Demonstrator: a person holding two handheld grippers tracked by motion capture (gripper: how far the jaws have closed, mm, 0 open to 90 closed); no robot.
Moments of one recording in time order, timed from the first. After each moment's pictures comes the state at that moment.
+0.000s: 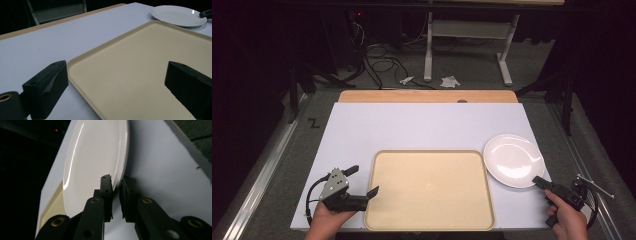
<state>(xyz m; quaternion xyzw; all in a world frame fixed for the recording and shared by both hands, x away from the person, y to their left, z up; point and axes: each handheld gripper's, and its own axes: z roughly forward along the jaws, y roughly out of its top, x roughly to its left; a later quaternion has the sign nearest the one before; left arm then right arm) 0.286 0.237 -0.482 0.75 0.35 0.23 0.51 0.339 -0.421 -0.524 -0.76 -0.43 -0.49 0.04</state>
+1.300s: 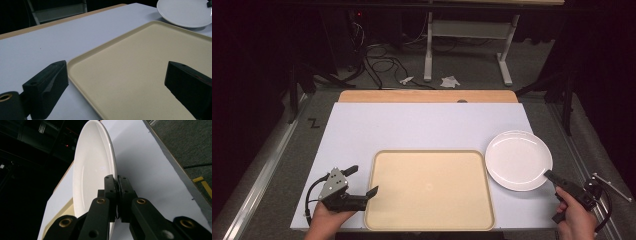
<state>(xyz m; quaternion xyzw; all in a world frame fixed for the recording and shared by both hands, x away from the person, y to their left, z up) 0.286 0.238 -0.482 0.75 0.36 0.23 0.51 0.330 -0.429 -0.496 -0.73 -0.42 -0.54 -0.02</state>
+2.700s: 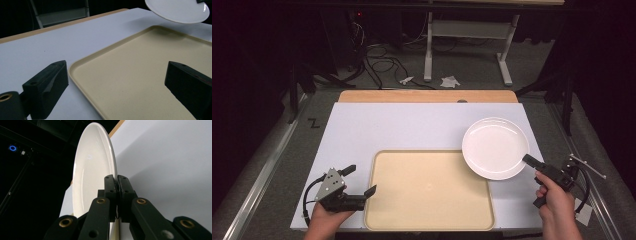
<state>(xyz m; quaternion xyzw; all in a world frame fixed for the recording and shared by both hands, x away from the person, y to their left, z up) 0.284 0.243 -0.480 0.74 0.36 0.24 0.52 0.366 -0.368 -0.469 -0.69 -0.46 -0.57 0.02</state>
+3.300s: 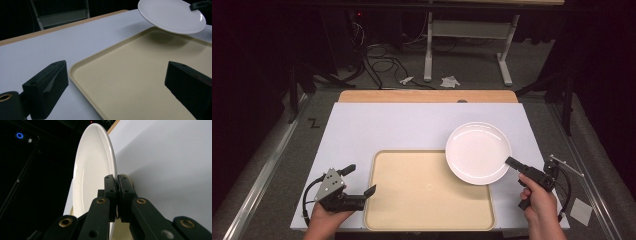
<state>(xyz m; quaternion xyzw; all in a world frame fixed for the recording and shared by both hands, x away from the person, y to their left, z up) 0.283 0.243 -0.479 0.74 0.36 0.24 0.52 0.368 -0.332 -0.484 -0.67 -0.48 -0.57 0.06</state>
